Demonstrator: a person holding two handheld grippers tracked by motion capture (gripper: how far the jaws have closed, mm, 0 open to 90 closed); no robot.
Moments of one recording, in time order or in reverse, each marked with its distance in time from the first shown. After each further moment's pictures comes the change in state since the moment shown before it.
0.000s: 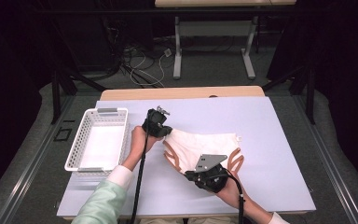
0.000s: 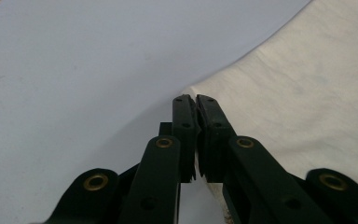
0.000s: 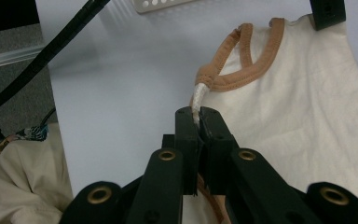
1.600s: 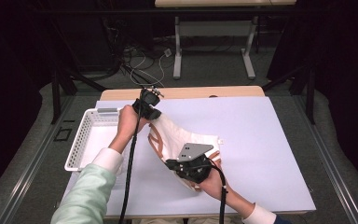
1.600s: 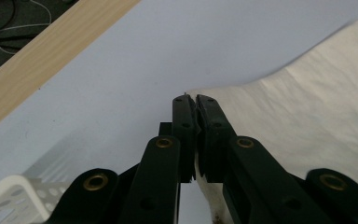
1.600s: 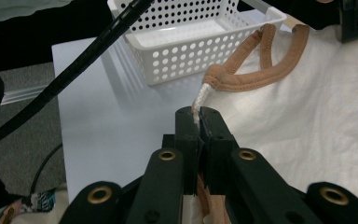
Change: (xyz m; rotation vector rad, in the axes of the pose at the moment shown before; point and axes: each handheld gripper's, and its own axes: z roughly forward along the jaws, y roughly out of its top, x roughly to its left) left arm 0.017 0.046 -0.060 0.097 0.145 0.069; right arm 0.011 0.057 0.014 -0.141 0.008 -0.012
